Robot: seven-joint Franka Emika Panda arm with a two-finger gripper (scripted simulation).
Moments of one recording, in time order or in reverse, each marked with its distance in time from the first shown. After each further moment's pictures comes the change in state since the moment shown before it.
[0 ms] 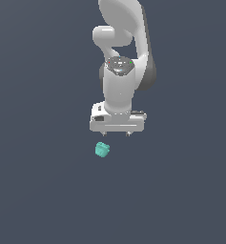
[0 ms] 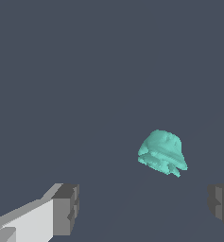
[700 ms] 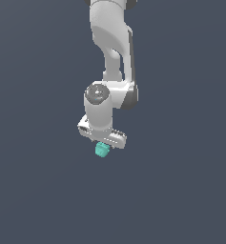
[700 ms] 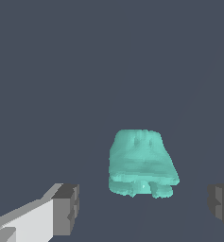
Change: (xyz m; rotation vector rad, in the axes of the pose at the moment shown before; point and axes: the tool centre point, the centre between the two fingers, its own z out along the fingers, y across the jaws) arm -0.002 0.058 0.074 -0.001 -0.050 0.365
